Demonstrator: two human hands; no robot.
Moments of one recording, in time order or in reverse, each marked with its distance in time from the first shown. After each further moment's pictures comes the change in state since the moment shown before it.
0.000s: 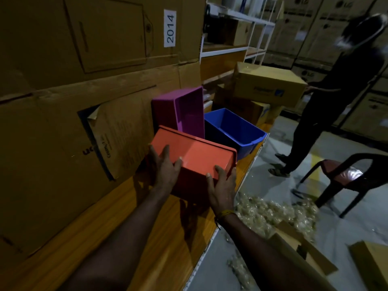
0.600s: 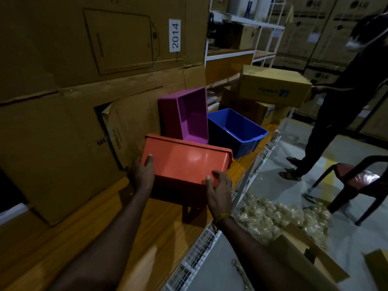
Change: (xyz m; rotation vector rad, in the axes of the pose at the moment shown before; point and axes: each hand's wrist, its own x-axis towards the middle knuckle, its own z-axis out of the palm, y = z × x) left_hand -0.053 -0.024 -0.059 -0.121 0.291 -0.404; right_hand -0.054 0.019 -0.026 0.302 -0.072 0.011
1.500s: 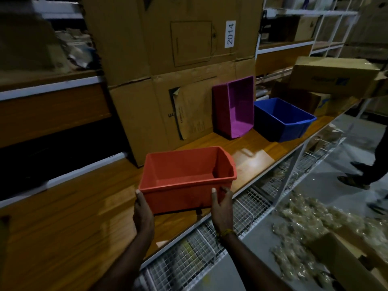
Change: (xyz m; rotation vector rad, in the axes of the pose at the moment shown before) left_hand -0.231 -0.177 -0.217 -0.295 0.210 -0.309; right_hand -0.254 -0.011 0.000 0.358 -0.307 0.107
